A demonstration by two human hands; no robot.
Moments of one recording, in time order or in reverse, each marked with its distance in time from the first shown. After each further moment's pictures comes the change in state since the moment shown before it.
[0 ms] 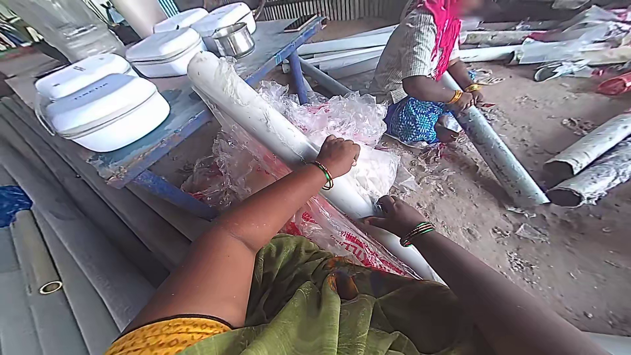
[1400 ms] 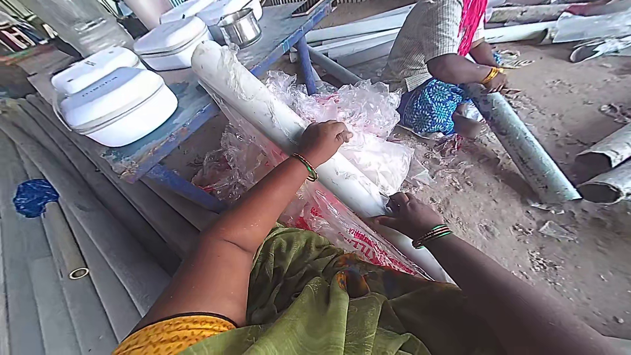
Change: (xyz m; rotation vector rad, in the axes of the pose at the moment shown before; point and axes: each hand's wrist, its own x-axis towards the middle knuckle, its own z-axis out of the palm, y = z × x) left_hand -0.027 -0.055 -0.001 -0.229 0.339 -0.013; right_hand -0.008 -0.007 0.007 0.000 0.037 0.015
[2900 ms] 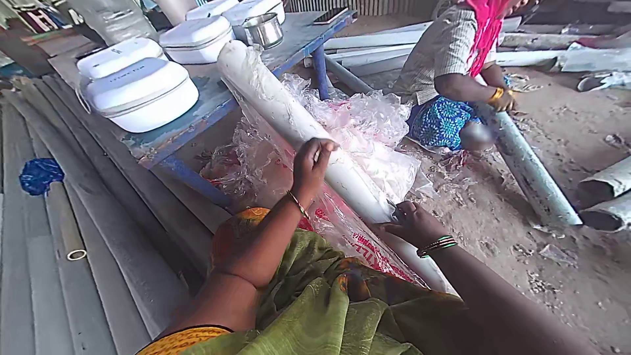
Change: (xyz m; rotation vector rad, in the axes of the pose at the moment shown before) left_hand -0.079 -0.003 0.021 -0.467 0.684 -0.035; right_hand 0.002 0.000 -0.001 0.003 -0.005 -0.009
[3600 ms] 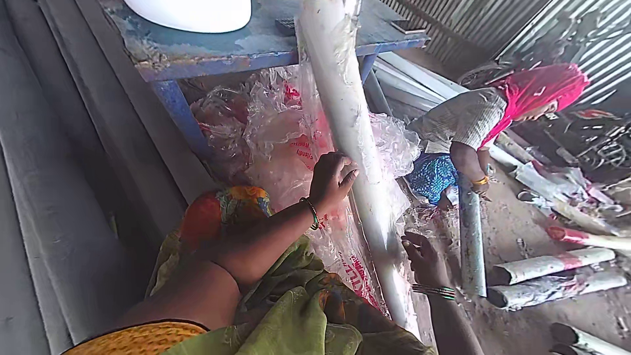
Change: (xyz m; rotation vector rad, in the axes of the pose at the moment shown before) left_hand -0.025 -0.060 0.008 0.028 0.200 -0.175; right_hand 0.014 -0.001 -0.007 0.228 0.310 -0.074
